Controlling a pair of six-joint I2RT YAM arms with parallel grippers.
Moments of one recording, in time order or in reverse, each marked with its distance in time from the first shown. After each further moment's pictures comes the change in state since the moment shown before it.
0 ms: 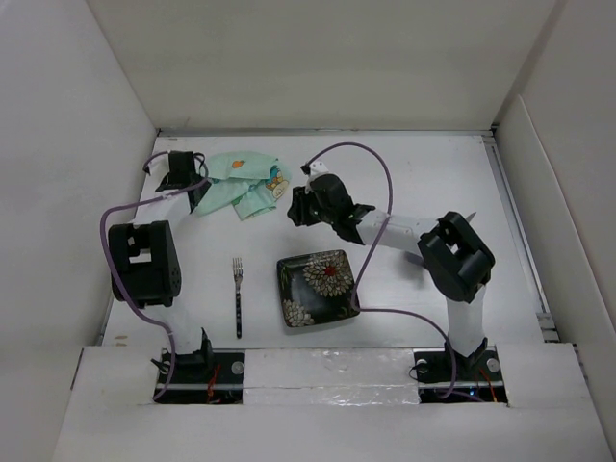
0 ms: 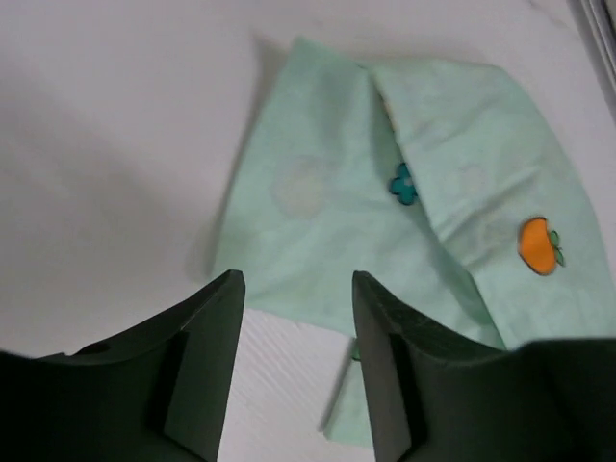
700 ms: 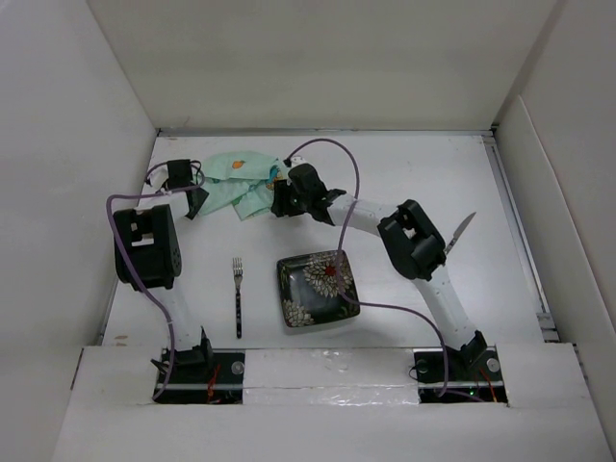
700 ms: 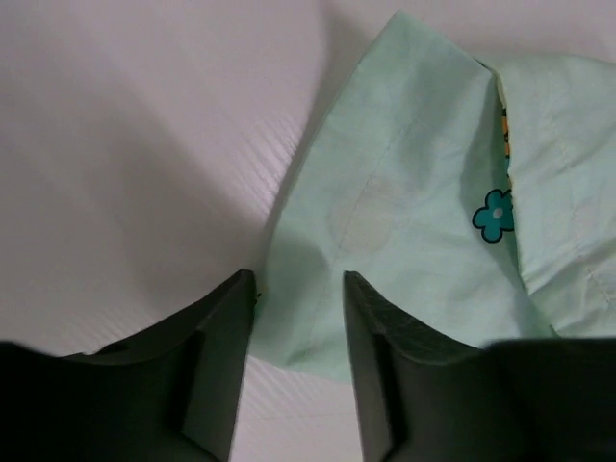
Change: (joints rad) left arm 0.068 0.146 -0.020 0.040 0.067 -0.045; right arm -0.015 0.379 0.442 -0.178 -0.058 0.063
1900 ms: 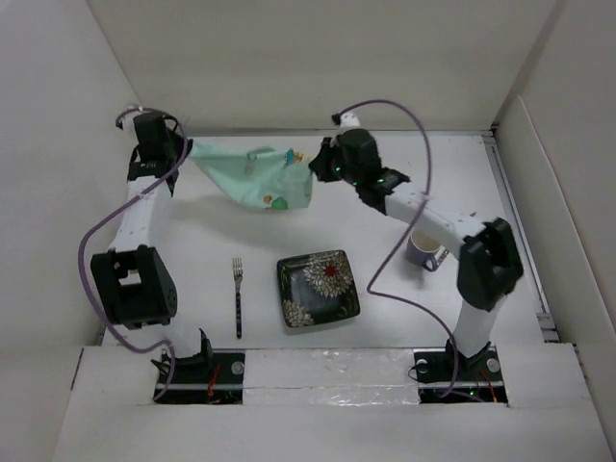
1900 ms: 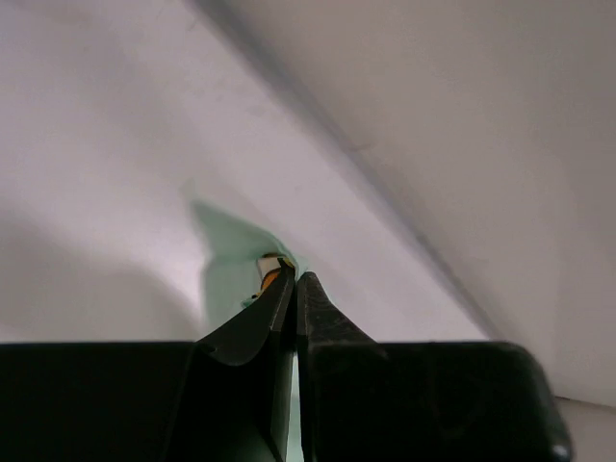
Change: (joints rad) left arm -0.002 -0.258 0.209 -0.072 0.163 0.056; right arm -0.096 -0.481 -0.233 -0.029 0.063 -0.026
